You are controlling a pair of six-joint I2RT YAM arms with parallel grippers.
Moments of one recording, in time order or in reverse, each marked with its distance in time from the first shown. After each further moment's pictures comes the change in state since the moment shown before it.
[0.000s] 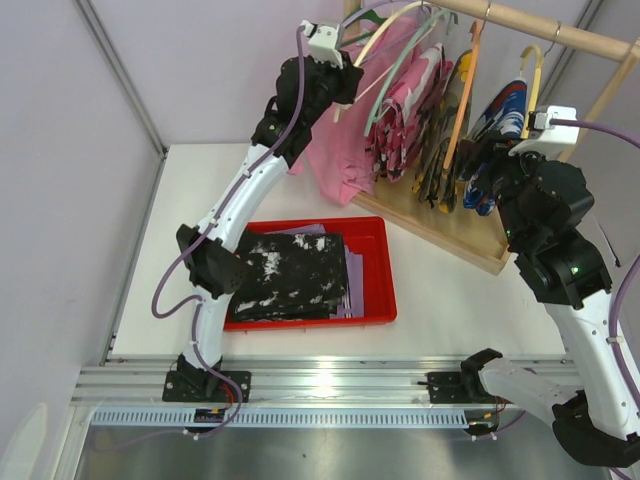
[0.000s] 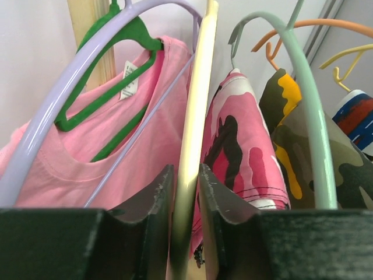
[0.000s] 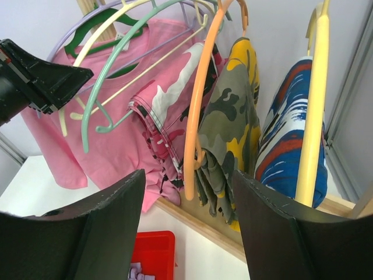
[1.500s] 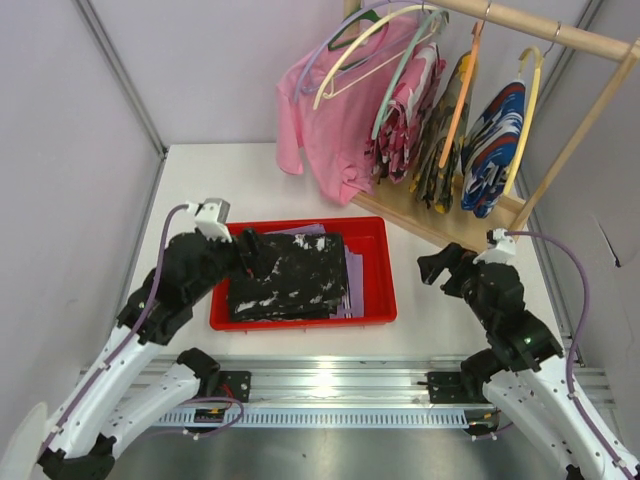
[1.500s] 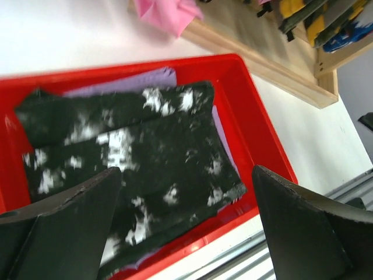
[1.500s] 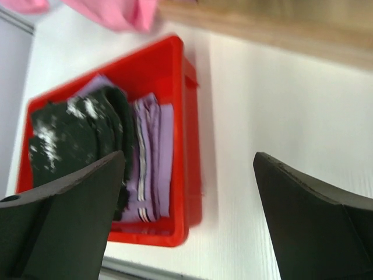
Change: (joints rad) left arm 0.013 -1.440 -1.543 -0.377 -0.040 -0.293; right arm 0.007 -0.528 -0.899 -0.033 -0.211 0.489
